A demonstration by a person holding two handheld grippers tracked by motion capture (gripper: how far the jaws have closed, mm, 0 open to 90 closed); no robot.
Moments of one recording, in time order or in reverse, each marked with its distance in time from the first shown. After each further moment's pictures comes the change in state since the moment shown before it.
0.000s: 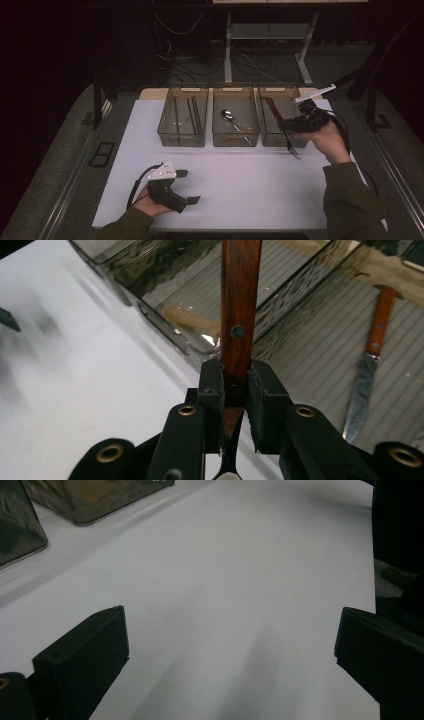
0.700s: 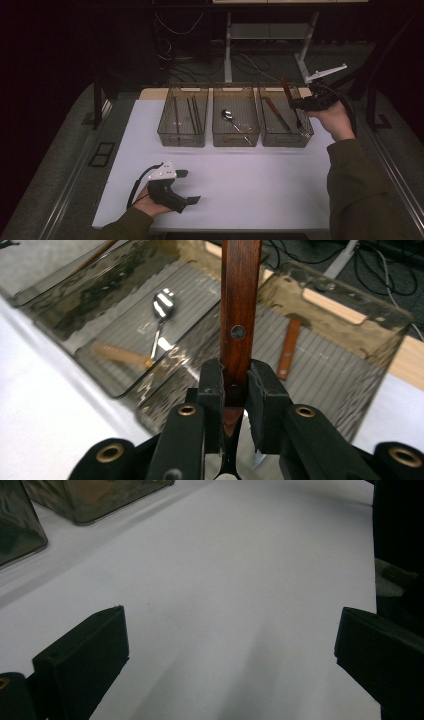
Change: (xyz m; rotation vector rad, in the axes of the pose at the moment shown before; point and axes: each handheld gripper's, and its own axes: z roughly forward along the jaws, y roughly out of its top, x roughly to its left) left arm 0.000 0.000 0.000 0.003 0.001 0.004; right arm -0.049 0.032 -0.012 -0.051 -0.147 0.017
